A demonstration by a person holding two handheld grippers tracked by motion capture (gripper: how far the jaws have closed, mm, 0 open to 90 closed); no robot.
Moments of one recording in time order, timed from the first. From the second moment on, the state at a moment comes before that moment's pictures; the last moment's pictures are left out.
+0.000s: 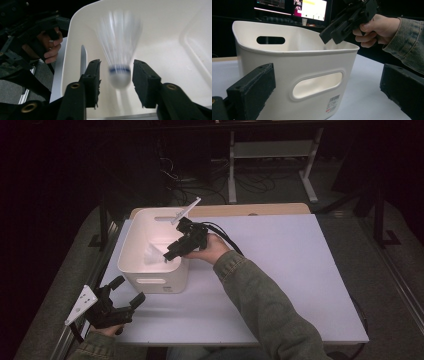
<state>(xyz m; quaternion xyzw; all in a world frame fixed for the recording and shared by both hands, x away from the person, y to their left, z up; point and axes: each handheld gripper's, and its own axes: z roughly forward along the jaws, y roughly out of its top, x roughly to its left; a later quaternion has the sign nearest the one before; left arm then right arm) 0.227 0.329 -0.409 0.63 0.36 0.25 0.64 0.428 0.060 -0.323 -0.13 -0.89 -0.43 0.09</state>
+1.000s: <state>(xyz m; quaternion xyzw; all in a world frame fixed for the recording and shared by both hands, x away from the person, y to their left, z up) 0.223 0.331 -0.410 0.63 0.36 0.26 0.64 0.420 0.012 -0.303 -0.14 -0.87 -0.48 0.02</state>
